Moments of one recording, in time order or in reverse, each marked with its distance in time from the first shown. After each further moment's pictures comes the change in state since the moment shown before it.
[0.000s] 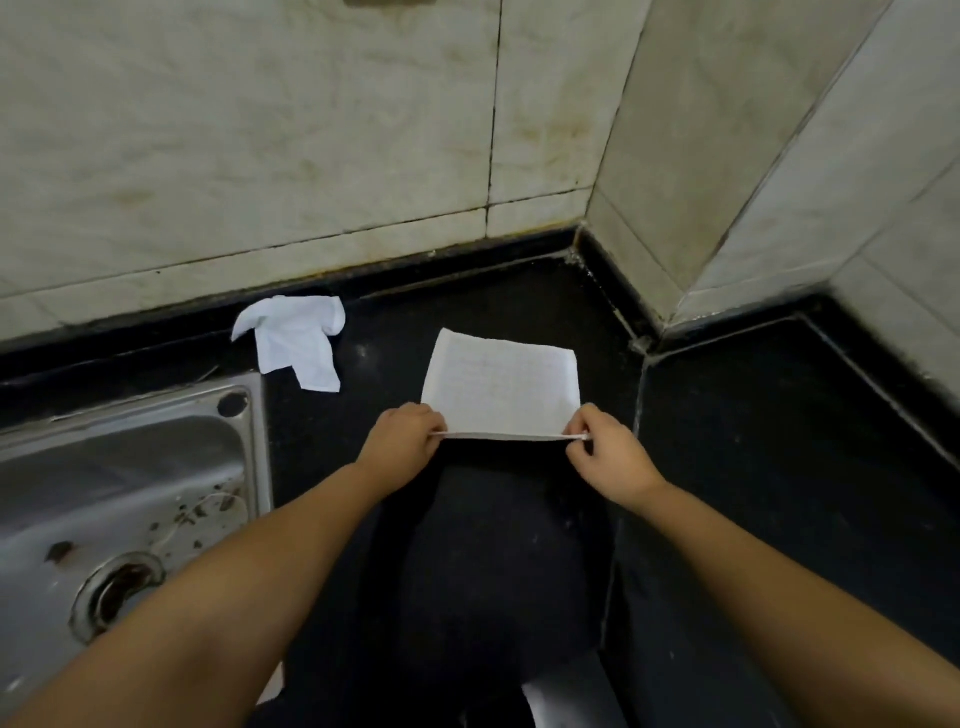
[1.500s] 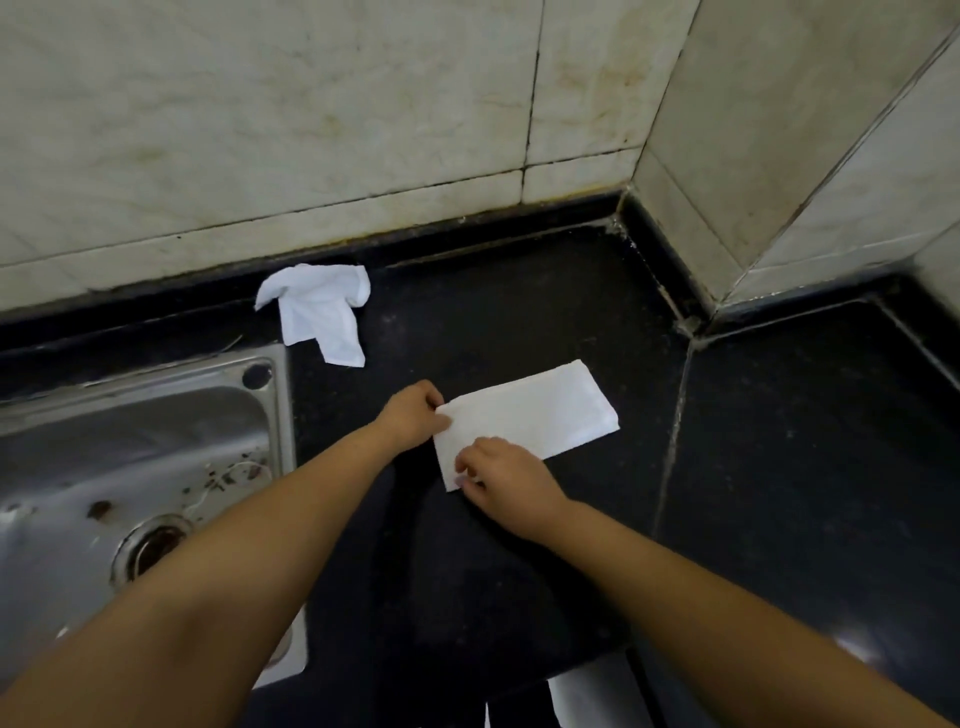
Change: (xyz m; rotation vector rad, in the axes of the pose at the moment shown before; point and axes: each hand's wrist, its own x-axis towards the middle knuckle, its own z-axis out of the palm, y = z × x) left_hand 0.020 -0.025 0.003 -0.396 -0.218 -0.532; right_hand -0.002 -0.085 0.094 -0.204 -0.213 -0.438
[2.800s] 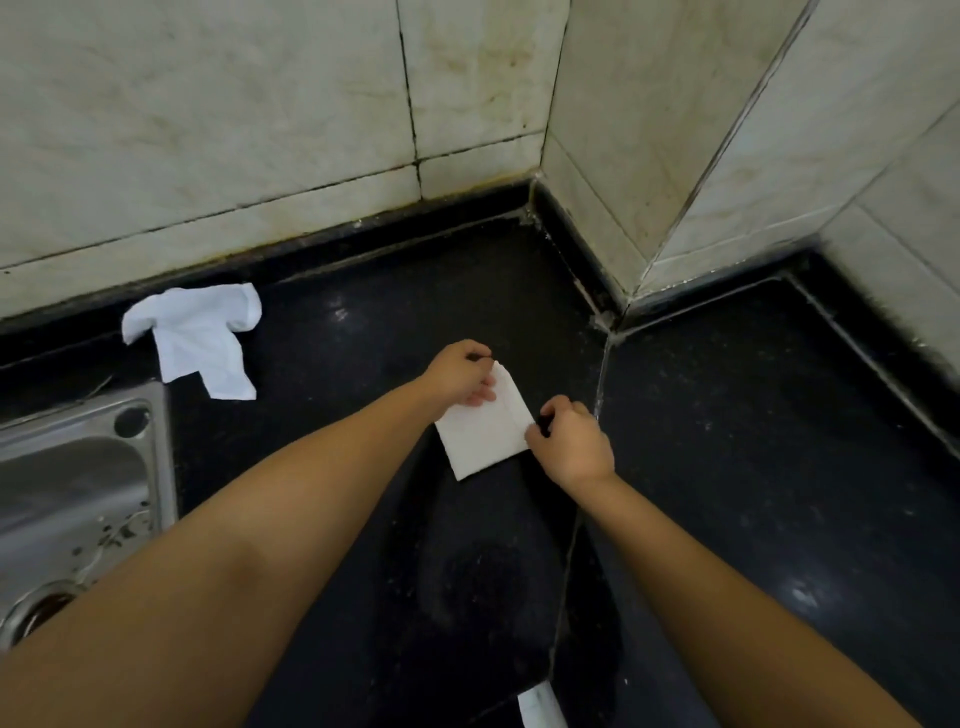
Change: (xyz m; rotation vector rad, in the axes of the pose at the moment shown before) left_hand 0.047 0.157 0.059 -0.468 -0.210 -0.035; right_hand -0.031 0.131 -0.062 0.178 0.126 0.808
